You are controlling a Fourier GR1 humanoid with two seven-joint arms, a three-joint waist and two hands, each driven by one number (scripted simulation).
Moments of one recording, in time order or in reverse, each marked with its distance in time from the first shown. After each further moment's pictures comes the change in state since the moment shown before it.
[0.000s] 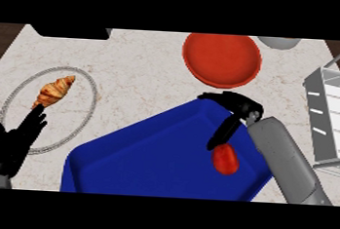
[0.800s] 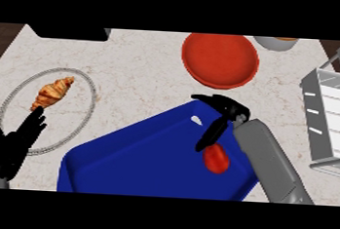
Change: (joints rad) left arm 0.010 -0.015 0.031 0.008 -0.019 -0.044 -0.017; right arm -0.013 0.096 -0.047 0.094 0.153 -0.044 -0.072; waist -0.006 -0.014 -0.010
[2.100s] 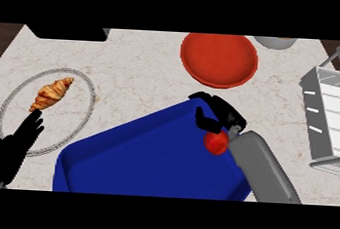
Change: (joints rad) left arm 0.030 -0.019 0.017 -0.046 -0.010 -0.006 0.021; right arm 0.096 0.034 0.040 -0.125 0.090 -0.276 -0.052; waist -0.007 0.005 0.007
